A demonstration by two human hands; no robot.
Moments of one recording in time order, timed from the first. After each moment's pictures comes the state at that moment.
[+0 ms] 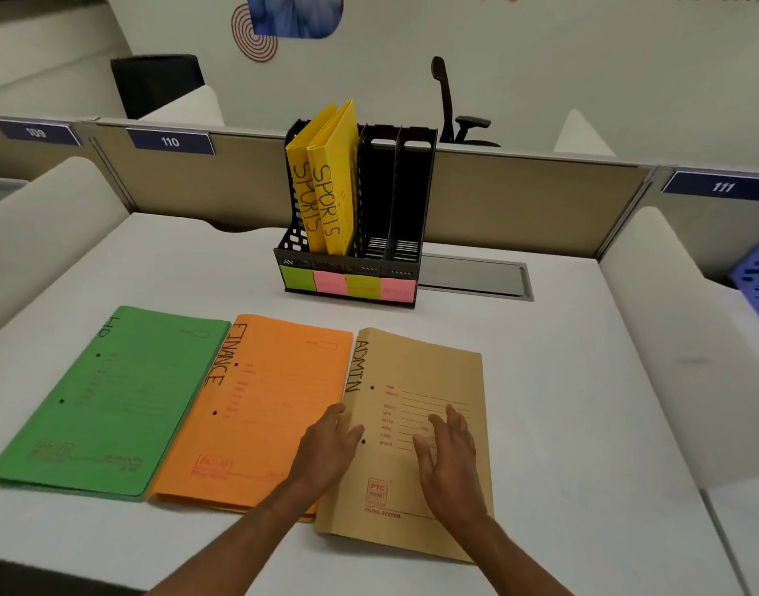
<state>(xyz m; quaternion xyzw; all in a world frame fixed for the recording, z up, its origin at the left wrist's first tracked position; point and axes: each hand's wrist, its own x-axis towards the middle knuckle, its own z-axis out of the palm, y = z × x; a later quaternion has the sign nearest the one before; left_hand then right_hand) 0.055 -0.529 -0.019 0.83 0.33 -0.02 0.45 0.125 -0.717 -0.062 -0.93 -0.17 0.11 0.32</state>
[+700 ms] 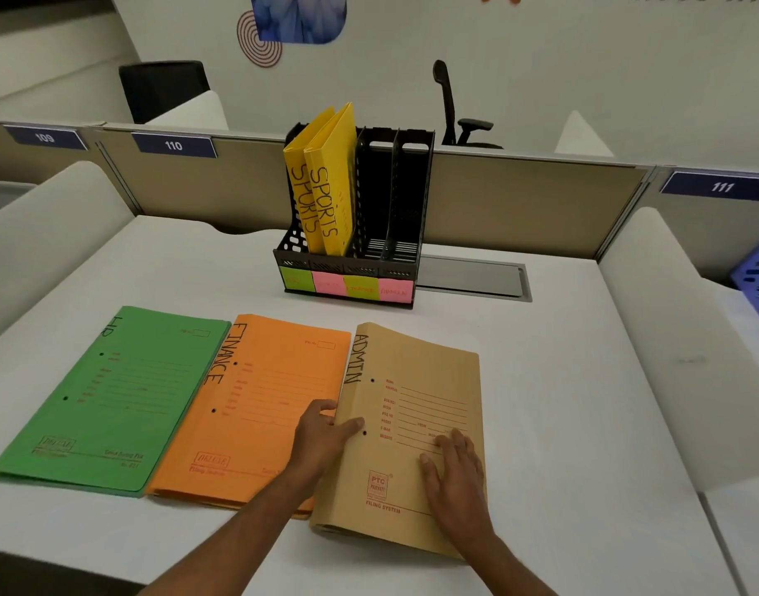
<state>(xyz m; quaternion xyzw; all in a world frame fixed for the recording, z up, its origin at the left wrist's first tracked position) 0.061 -0.533 -0.016 0.65 0.42 0.06 0.63 0.119 -0.746 -0.075 -0.92 -0.15 0.16 0.32</state>
